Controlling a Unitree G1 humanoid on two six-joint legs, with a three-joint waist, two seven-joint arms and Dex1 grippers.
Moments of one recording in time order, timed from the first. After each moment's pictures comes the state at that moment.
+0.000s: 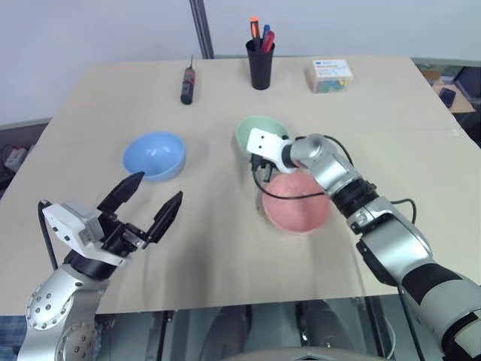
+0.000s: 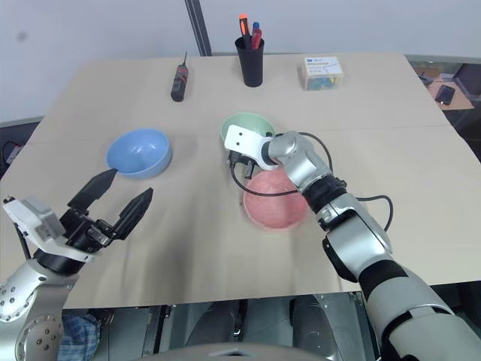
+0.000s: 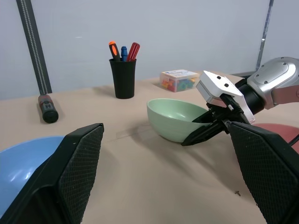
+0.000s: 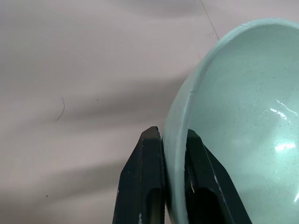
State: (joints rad) left arm 0.32 0.45 0.46 -0.58 -0.68 0.10 -0.66; right arm -1.09 -0.15 0.45 0.71 -0.21 0.24 0.81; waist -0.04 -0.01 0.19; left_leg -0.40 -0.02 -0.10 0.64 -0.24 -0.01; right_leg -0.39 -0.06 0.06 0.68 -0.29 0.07
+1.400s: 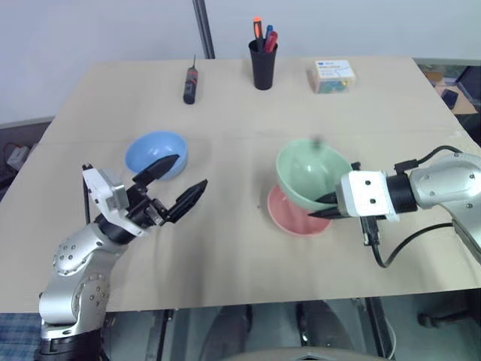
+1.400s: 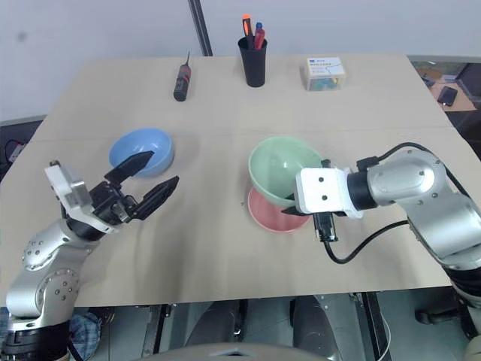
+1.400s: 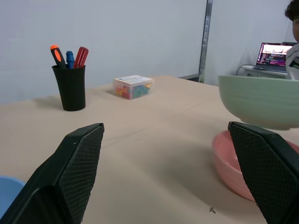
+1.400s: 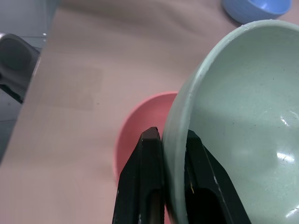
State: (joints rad) left arm 0.03 0.55 0.34 -0.36 -0.71 0.17 -0.84; right arm -0.56 -0.92 0.20 -0.66 0.26 0.62 1.21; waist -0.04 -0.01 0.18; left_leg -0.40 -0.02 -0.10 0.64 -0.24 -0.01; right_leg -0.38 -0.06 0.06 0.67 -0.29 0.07
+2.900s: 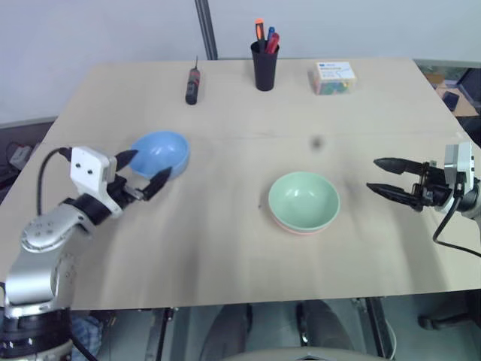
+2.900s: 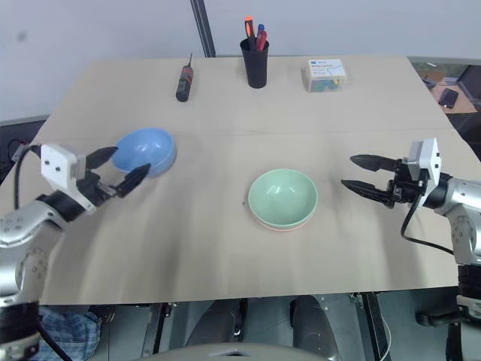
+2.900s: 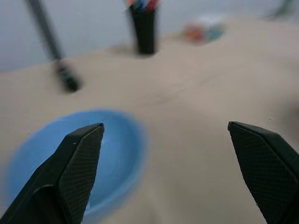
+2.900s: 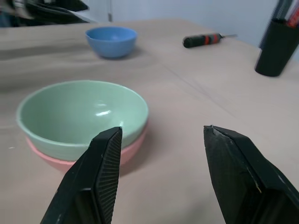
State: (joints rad) left arm -0.11 0.80 0.38 -0.13 -0.45 0.37 -0.59; right arm -0.31 -0.75 -0.27 0.05 0.56 0.17 1.32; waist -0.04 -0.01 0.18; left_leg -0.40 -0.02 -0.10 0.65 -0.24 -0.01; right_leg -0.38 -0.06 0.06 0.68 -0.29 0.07
